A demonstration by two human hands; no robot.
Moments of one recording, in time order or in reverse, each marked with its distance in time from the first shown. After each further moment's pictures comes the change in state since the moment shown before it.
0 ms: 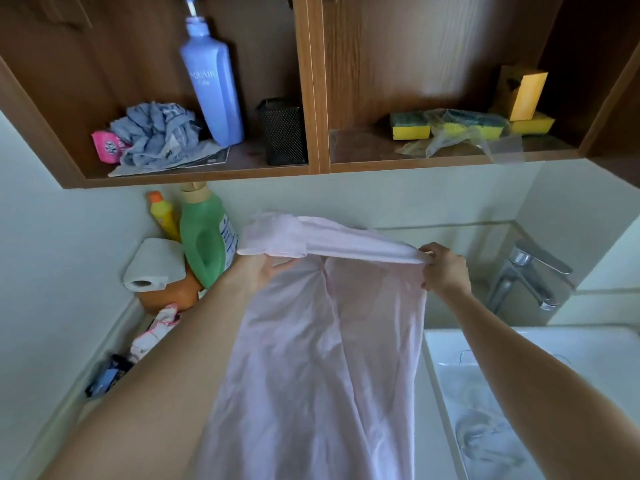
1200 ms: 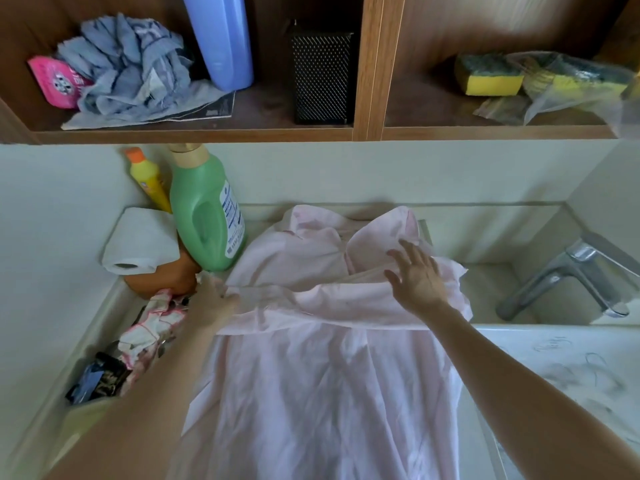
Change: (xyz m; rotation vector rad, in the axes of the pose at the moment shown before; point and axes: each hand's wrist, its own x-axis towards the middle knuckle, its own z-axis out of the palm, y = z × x) left_hand 0.097 -0.117 -0.125 0.768 0.212 0.028; right_hand 0.015 0.012 0.142 -0.487 -0.080 -0.454
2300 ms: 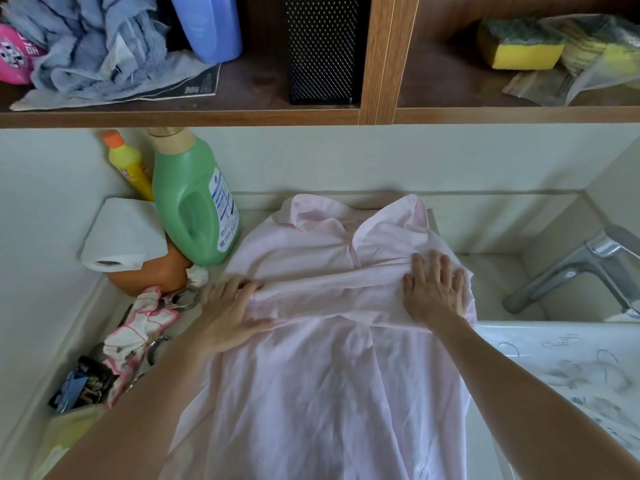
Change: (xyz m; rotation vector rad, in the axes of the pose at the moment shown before) left_hand 0.006 -0.020 0.026 0.593 -0.171 0.600; right_hand -0.006 0.027 0.041 -0.161 -0.314 0.345
